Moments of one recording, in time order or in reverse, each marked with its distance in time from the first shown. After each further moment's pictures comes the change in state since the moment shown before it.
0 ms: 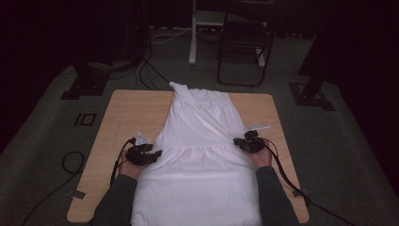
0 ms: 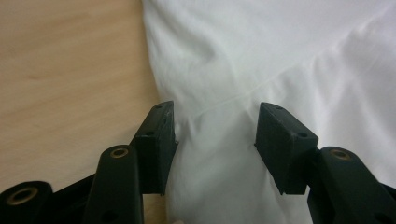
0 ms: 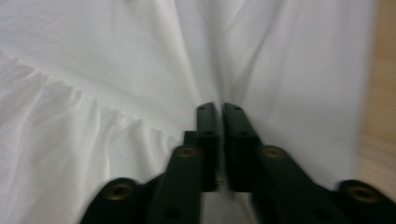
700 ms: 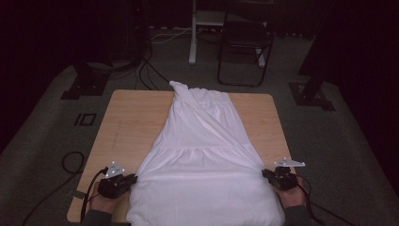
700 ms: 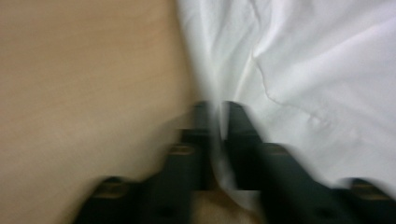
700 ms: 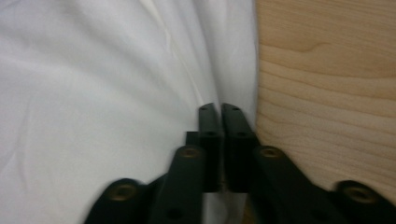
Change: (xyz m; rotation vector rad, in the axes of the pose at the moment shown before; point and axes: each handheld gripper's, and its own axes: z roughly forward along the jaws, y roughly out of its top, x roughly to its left) left arm 0.001 -0.082 -0.090 -0.013 -0.006 -0.031; right arm -0.001 -0.108 -0.097 0.114 -0.112 0.067
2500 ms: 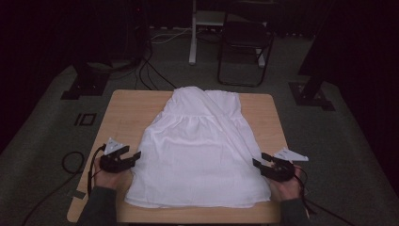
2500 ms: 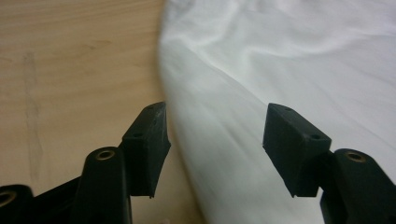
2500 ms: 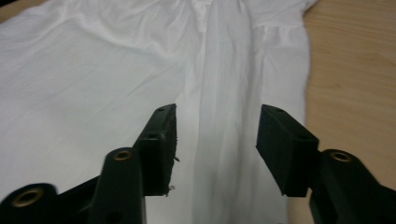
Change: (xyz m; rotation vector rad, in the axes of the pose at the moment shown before) left arm 0.043 0.067 0.029 -0.119 0.091 -0.071; right arm 0.016 0.047 -0.007 -0.237 0.088 -0.089
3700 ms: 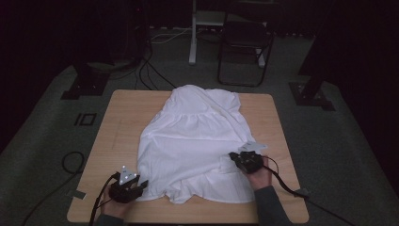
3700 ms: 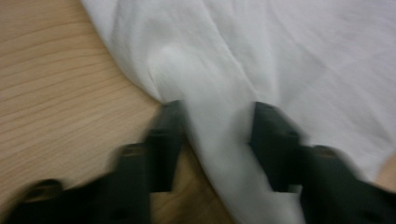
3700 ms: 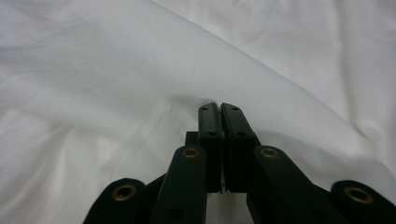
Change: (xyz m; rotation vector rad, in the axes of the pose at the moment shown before) left arm -0.072 -0.076 -0.029 0.162 -0.049 0.085; right arm 0.056 0.025 0.052 0.128 0.035 -0.120
